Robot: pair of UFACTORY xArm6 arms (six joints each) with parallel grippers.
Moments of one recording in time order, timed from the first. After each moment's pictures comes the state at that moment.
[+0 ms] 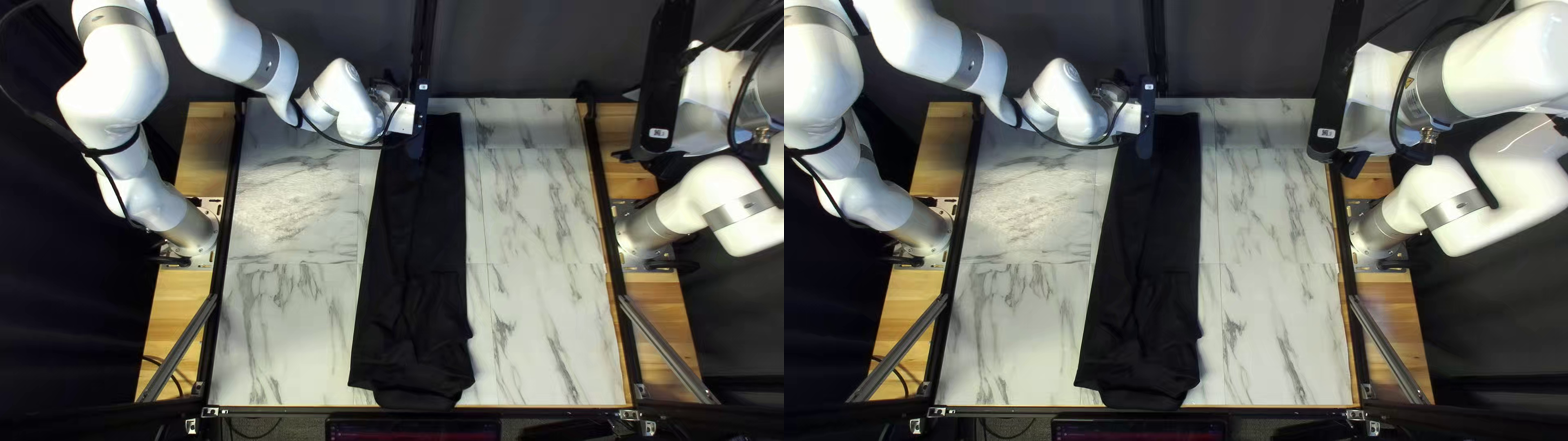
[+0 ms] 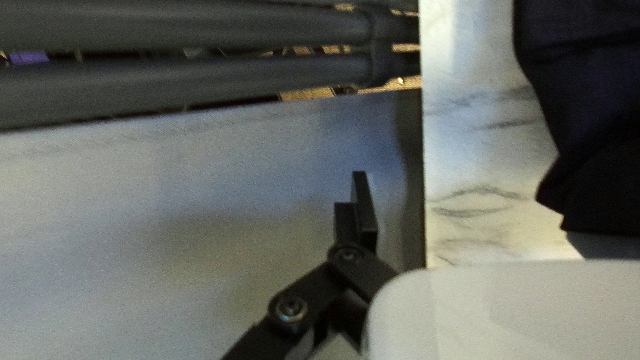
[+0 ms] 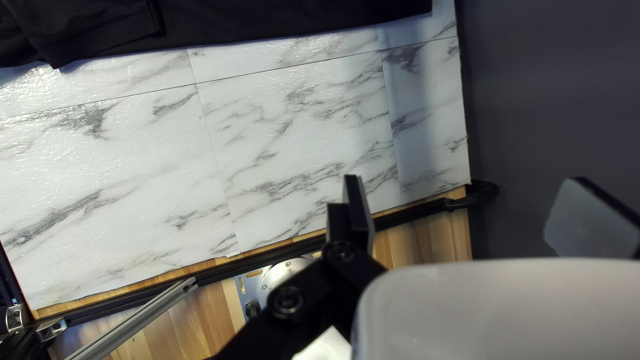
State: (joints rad) left arm 0.48 0.30 -1.00 1.52 0.52 -0.66; right arm 0.39 -0.84 -1.02 -0.43 1.72 0.43
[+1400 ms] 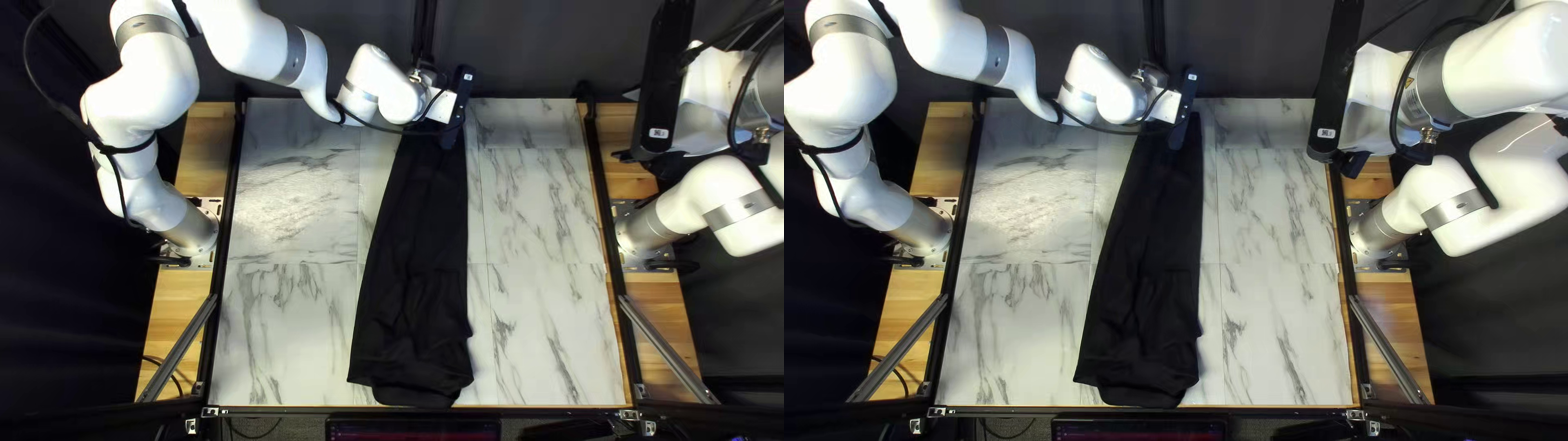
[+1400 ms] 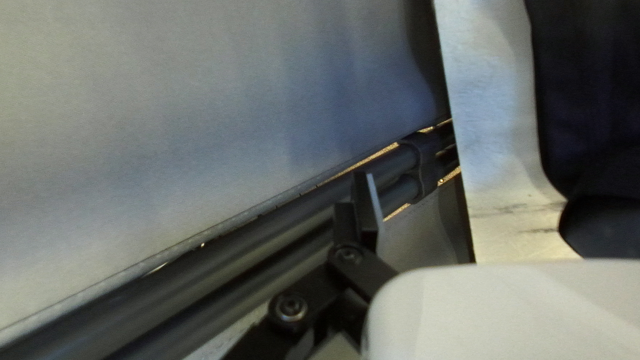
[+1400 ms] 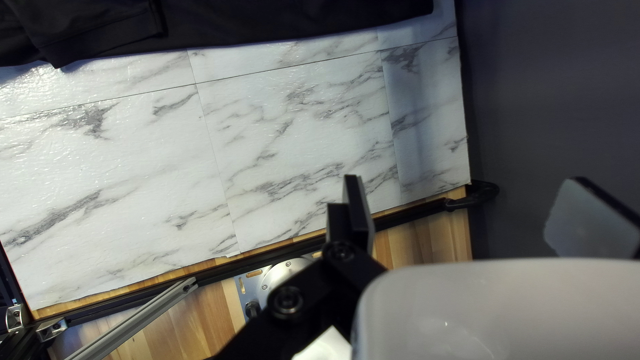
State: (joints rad) left arm 0.47 0.45 -1.22 1.20 0.53 -0.24; right arm 0.39 -0.84 -1.02 -0.43 1.72 0.43
